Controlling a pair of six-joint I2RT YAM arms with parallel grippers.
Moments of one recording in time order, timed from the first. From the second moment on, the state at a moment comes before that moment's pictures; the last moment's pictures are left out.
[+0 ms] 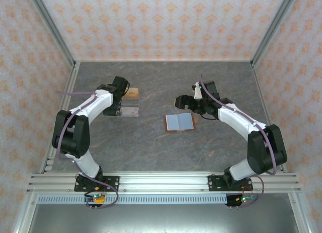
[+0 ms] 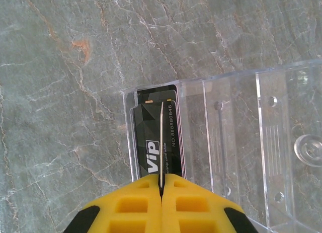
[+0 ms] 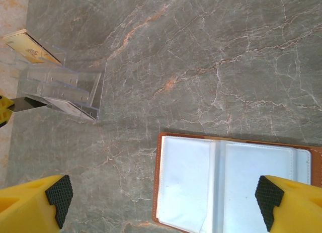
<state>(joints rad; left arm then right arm) -0.21 1.71 1.23 -0.88 -0.46 -1.75 0.36 1.48 0.97 -0.31 -0.42 0.52</state>
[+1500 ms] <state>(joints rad) -0.19 1.65 1.33 -0.91 -0.42 -1.45 0.41 1.49 0.98 -0.38 -0.34 0.48</state>
